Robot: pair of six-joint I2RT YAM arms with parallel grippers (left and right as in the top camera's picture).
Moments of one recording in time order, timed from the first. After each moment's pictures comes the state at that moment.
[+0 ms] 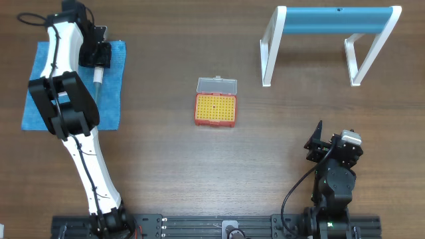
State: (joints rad) left arm 0.26 2.53 2.22 -1.15 0.06 0.23; right arm -0.02 0.14 0.01 -0.04 0.29 0.04
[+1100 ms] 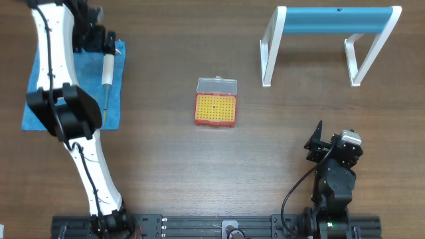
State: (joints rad) left arm 0.22 2.45 2.54 -1.55 0.04 0.24; right arm -0.02 0.14 0.01 -0.04 0.29 0.04
